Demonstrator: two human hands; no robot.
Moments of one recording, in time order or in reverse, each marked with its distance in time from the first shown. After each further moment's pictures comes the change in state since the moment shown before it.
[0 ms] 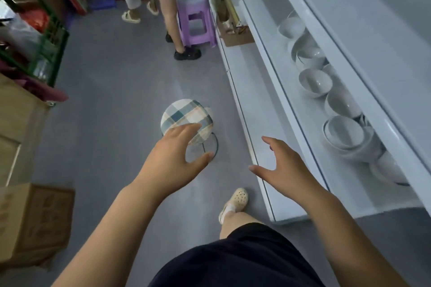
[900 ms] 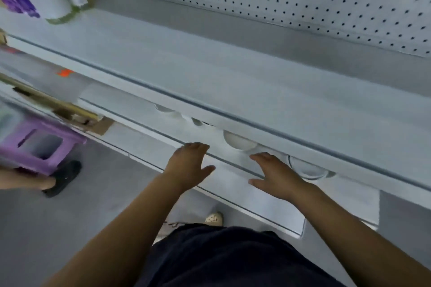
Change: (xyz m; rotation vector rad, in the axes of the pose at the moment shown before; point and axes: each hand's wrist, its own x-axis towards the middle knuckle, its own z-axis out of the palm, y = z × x) left_hand 0.483 0.104 0.115 0.427 -0.545 0.920; right_hand 0.219 0.062 -0.093 0.087 0.273 0.608
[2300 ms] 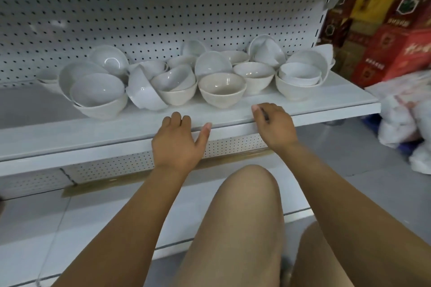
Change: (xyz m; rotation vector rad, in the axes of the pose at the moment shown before) left_hand 0.116 -0.112 0.178 0.033 0.724 0.470; right_hand 0.119 0.019 0.195 0.257 1.262 0.407
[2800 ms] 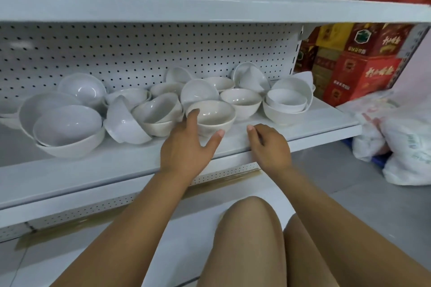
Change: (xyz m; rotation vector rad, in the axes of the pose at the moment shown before) left_hand 0.066 0.030 -0.005 -0.497 -0.144 0.041; right_hand 0.016 -0.005 0.000 -0.039 0.152 0.050
